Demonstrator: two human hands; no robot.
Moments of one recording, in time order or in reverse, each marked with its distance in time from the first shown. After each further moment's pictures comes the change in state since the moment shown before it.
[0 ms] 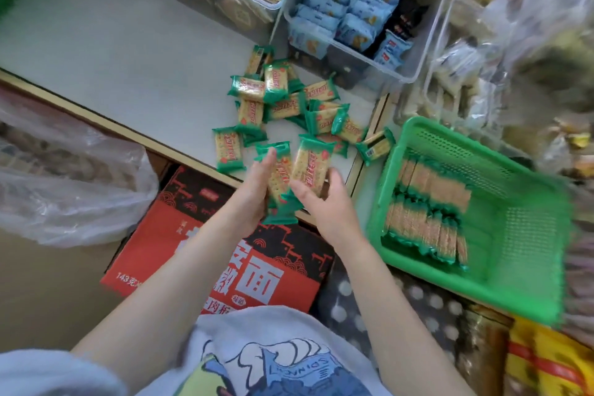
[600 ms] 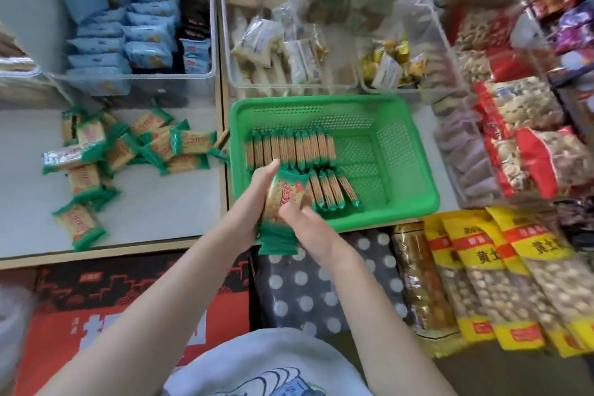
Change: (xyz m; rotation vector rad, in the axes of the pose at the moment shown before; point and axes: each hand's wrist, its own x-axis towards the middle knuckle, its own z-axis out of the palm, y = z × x) left_hand -0.009 -0.067 0.225 0.503 -0.318 -0.179; right_hand -0.095 0.078 -0.174 0.343 0.041 0.249
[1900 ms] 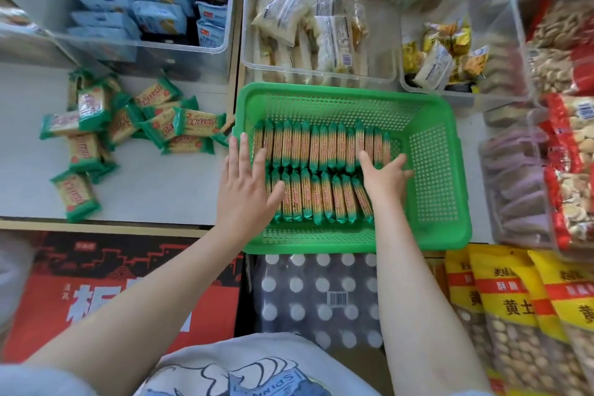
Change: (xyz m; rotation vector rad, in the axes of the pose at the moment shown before) left_hand 0.088 -0.045 -0.023 1.446 0.652 0.389; right_hand 0.136 0.012 -0.146 -0.459 0.769 0.239
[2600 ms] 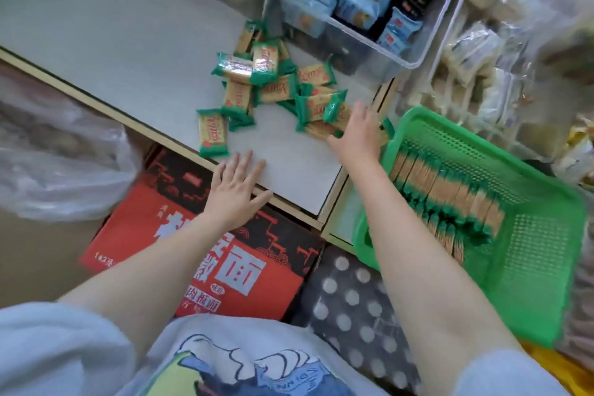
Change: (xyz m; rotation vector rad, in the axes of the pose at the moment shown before) left_hand -0.081 -0.241 0.026 -0.118 -0.212 -0.307; right_hand -0.139 -0.193 0.188 -0.464 -0.150 -0.876
